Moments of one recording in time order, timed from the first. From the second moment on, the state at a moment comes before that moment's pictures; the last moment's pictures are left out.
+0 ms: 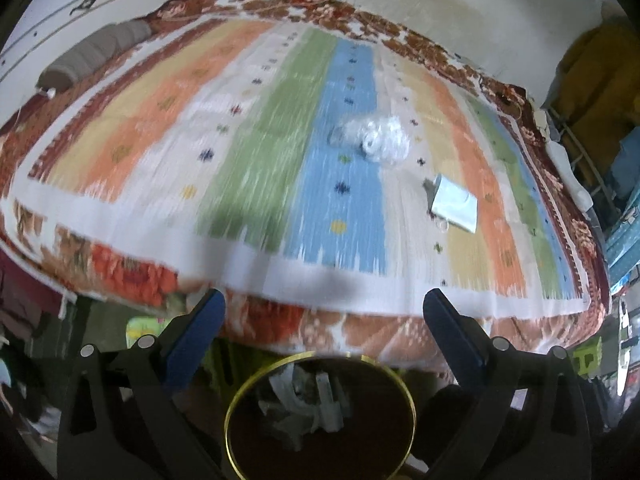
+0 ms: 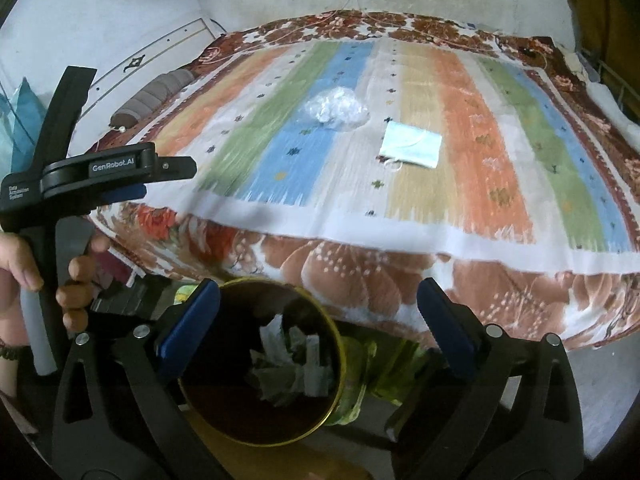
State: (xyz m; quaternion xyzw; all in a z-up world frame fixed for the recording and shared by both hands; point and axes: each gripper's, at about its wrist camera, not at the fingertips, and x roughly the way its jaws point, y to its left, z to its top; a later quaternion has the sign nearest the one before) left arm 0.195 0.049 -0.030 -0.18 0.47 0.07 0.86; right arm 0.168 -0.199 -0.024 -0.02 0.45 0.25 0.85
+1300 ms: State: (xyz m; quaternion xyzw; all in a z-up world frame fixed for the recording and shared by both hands) left arm 0.346 0.044 -0.043 -0.10 0.45 0.01 0.89; right arm 0.344 -0.186 -0.046 -0.08 0.47 0.21 0.85
